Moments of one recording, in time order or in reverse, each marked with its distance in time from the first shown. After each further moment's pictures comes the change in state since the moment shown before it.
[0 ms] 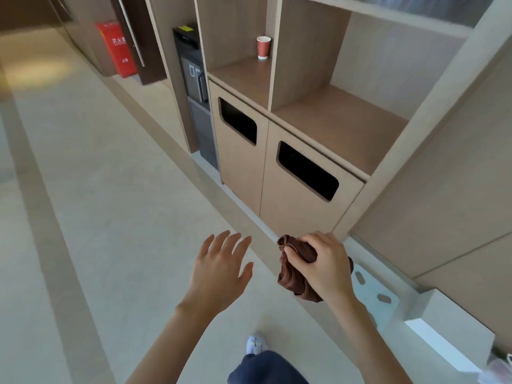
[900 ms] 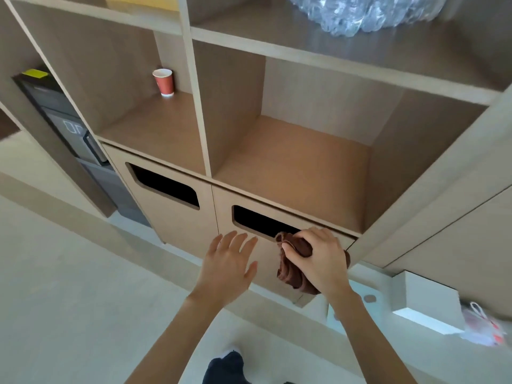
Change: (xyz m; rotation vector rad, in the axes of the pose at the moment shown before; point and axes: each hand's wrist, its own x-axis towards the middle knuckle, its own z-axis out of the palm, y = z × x) left_hand 0.359 -0.086 0.057 -0.003 -0.097 0.491; right_hand 0.255 0.081 0.085 -0.303 0.180 0.323
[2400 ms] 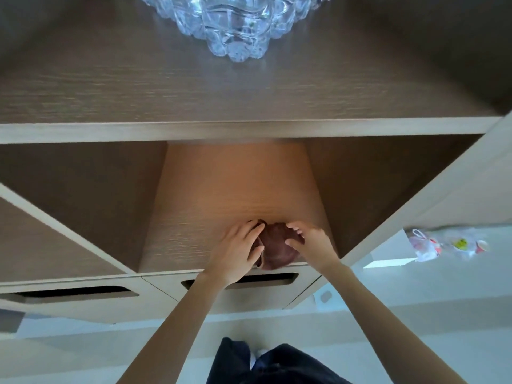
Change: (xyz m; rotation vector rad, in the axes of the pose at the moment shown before) left_hand 0.260 -0.005 0.077 -0.217 -0.262 0.455; right_hand 0.124 0.128 0.041 0.101 -0.260 0.601
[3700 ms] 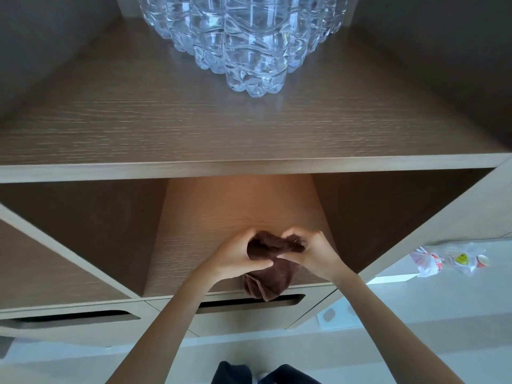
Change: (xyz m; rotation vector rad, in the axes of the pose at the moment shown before) left_hand 0.022 -0.023 -0.048 -0.670 -0.132 -0.011; right_hand 0.007 -0.047 -0.028 0.343 -0.032 -0.278
